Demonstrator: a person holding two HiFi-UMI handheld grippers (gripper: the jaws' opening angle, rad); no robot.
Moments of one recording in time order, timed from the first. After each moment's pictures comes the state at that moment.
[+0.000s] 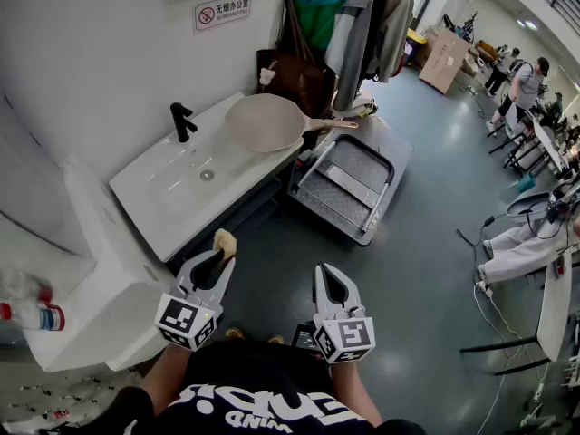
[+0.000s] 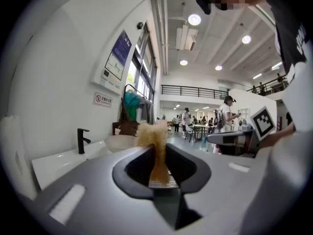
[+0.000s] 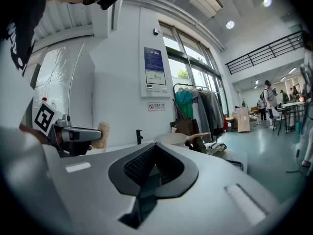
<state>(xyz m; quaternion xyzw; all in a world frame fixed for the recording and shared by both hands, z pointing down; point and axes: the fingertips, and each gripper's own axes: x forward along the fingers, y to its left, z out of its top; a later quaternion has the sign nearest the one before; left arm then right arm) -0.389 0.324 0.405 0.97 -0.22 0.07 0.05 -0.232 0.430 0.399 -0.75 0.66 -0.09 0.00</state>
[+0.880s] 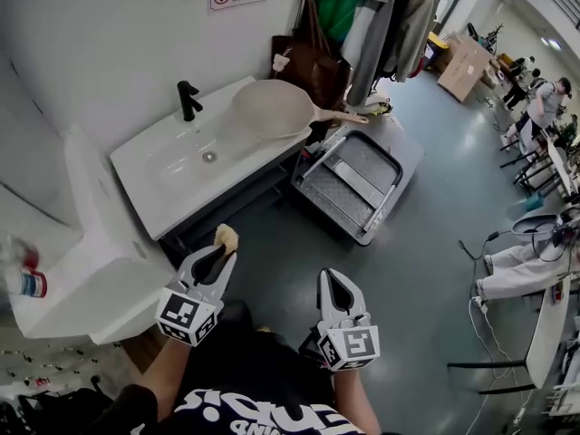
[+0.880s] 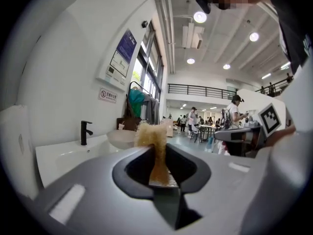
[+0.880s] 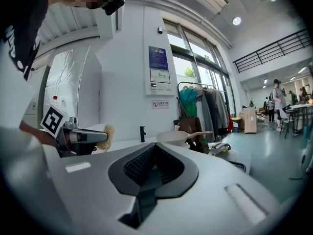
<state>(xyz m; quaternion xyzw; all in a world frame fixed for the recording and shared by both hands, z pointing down) -0.365 0.347 0.432 0.96 -0.25 0.07 0.07 -0.203 0.459 0.409 -0.72 0.69 -0.09 -0.01</state>
